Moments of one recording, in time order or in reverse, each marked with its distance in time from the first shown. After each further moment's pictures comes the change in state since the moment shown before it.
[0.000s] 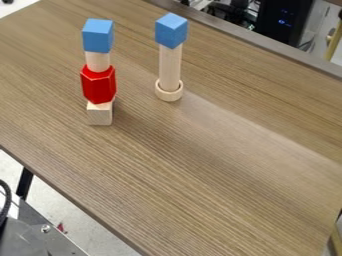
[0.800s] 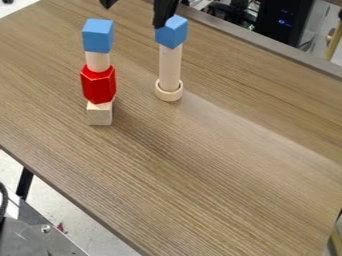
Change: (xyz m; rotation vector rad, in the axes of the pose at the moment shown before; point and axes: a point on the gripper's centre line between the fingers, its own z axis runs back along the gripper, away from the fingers) arm -0.035 0.014 -0.018 0.014 -0.014 0.228
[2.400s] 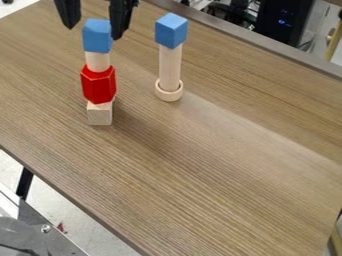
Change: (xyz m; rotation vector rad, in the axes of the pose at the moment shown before) arm 0.012 0.051 -0.051 -0.054 0.085 0.102
